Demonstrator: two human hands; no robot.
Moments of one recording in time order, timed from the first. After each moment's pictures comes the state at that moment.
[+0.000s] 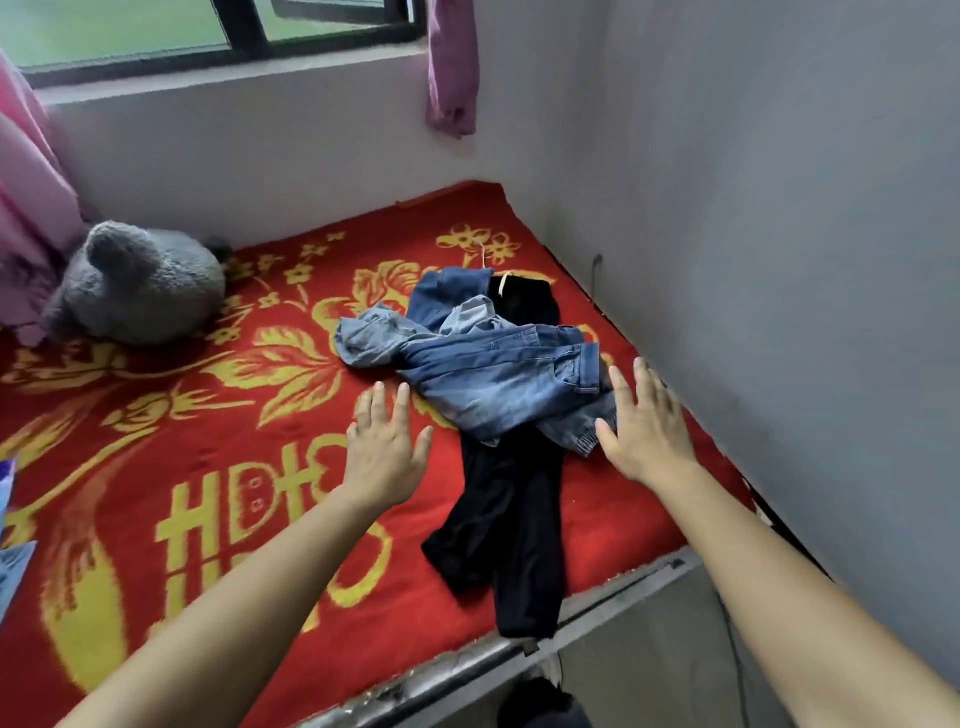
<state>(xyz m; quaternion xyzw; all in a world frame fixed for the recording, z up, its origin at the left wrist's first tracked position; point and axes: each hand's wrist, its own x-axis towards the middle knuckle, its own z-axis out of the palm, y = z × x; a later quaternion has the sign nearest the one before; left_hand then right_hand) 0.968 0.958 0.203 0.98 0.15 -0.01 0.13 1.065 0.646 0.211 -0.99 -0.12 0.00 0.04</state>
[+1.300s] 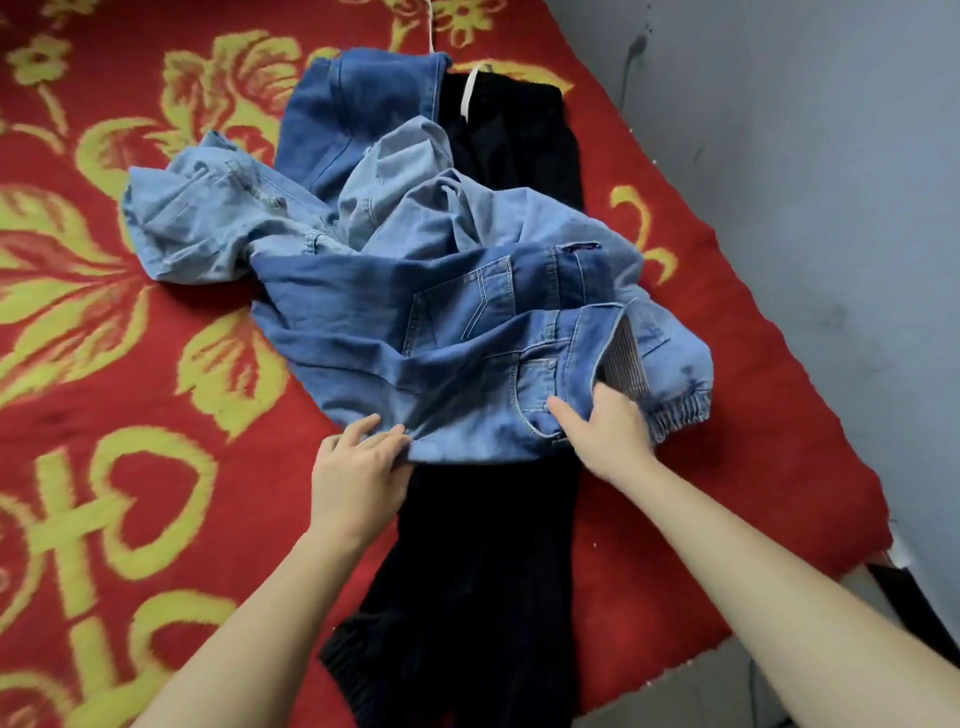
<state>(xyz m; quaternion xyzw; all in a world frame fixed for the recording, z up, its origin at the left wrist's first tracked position) 1.169 0.962 -0.134 0.99 0.05 -0.02 0.13 1.279 0.701 -0.115 -0.94 0.06 0.22 0.27</state>
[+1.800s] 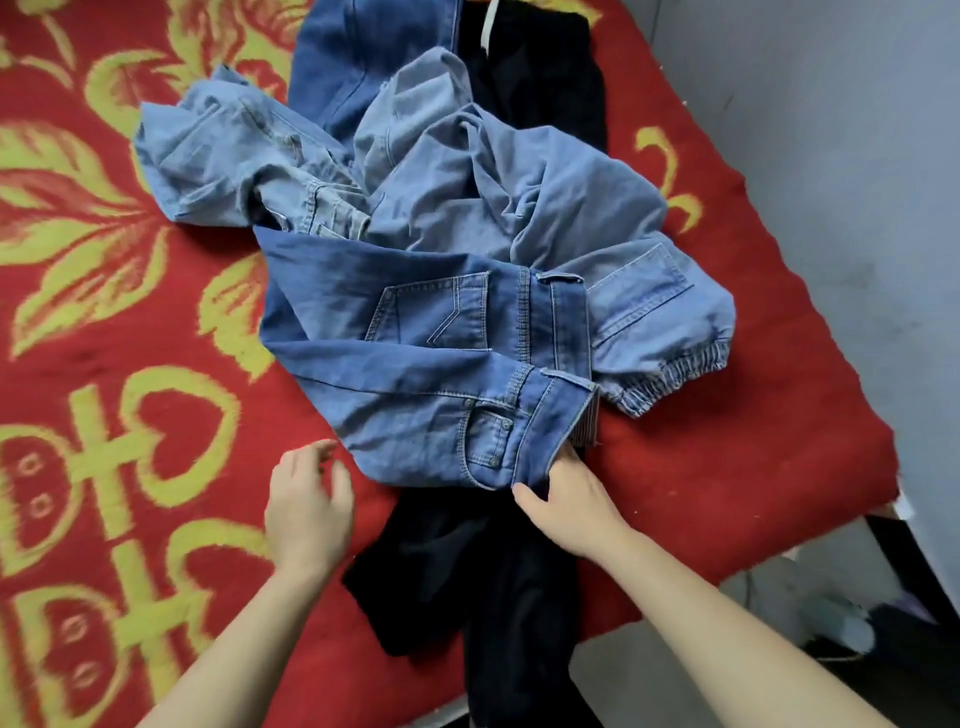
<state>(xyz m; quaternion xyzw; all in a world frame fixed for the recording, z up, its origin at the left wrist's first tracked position) 1.070 0.982 -0.130 0.91 0.34 -0.03 0.25 1.156 0.712 -0.134 -0.88 -0.04 0.39 0.25</state>
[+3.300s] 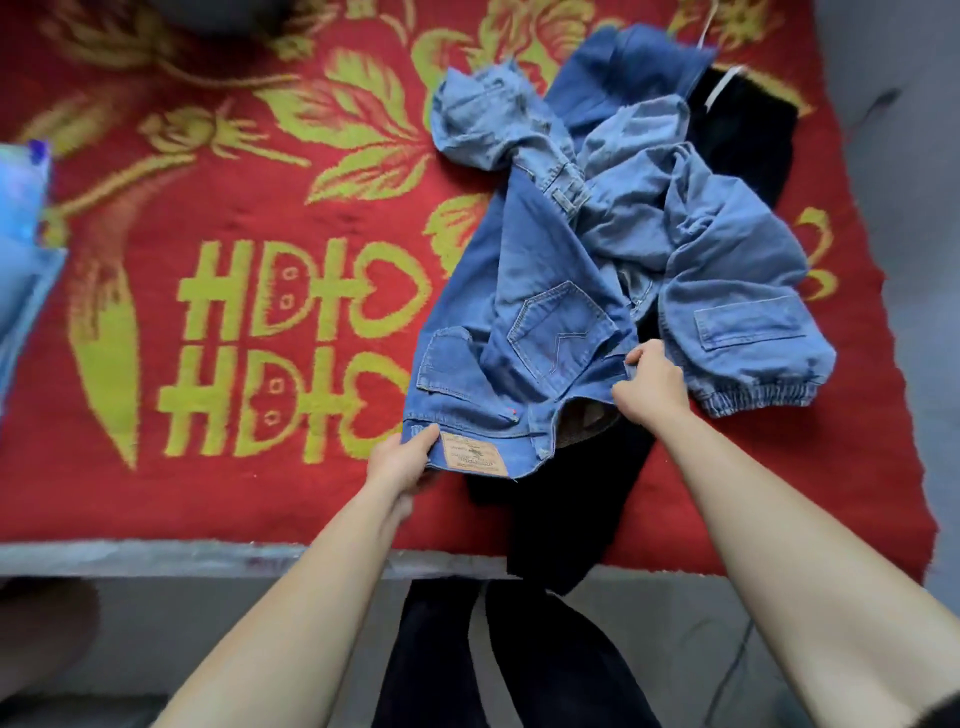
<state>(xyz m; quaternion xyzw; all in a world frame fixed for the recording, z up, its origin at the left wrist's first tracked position) 0.934 0.958 -0.032 0.43 0.65 -0.03 0.63 1.169 0.780 -0.023 -0.93 -0.04 0.30 0.20</state>
